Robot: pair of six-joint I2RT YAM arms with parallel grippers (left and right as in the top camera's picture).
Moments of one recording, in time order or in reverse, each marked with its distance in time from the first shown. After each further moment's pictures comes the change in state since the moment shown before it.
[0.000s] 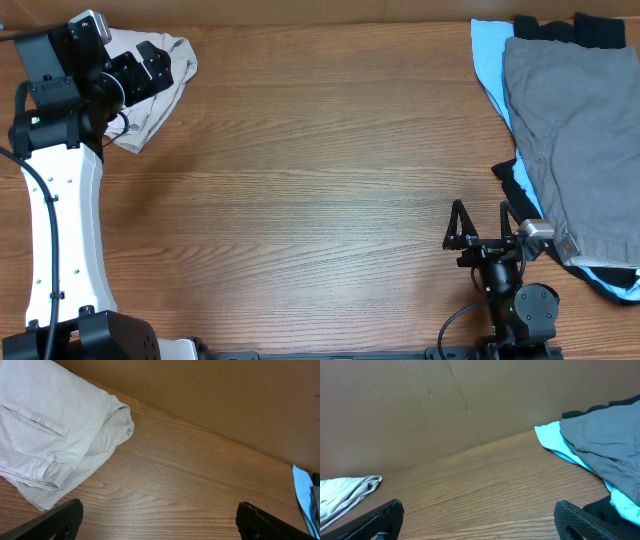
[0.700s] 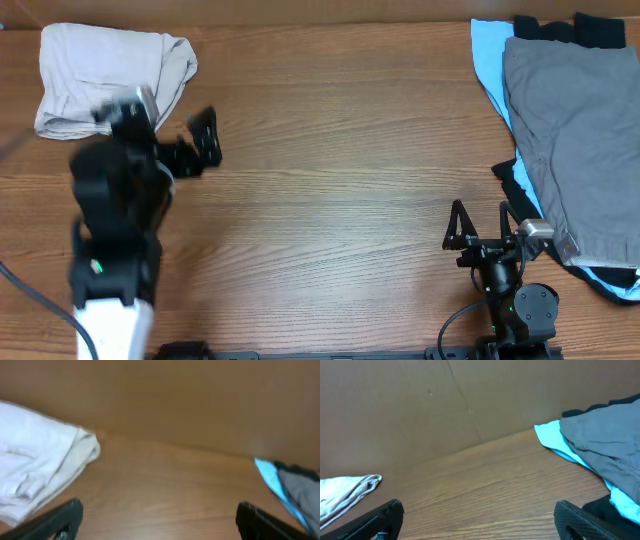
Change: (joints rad) left arm -0.201 -0.647 -0.692 0.429 -0.115 0.011; right arm 0.000 0.000 0.000 -0.005 -0.001 0.000
